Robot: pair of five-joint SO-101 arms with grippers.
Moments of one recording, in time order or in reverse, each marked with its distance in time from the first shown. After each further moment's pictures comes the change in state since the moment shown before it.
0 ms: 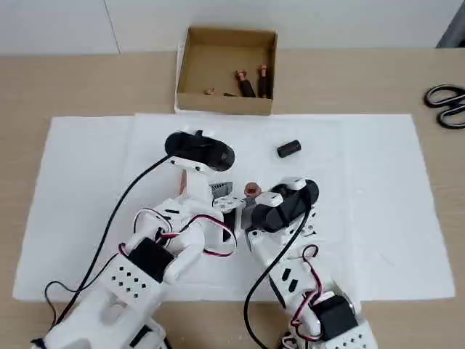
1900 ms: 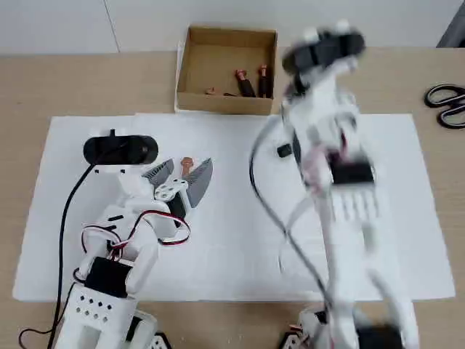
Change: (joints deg) left arm -19.2 -18.4 6.3 0.0 -0.5; right arm 19.6 85.1 -72.3 -9.8 7.4
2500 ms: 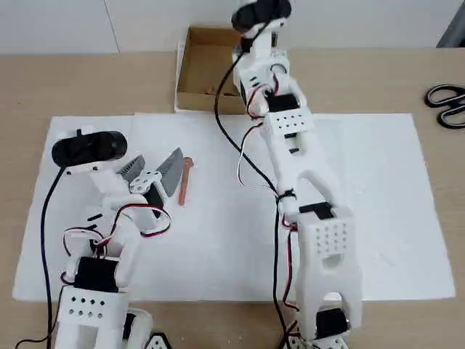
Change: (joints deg) left arm -9.6 0.0 0.0 0.0 0.0; right arm -6.6 62.2 -51.8 -15.6 -6.8
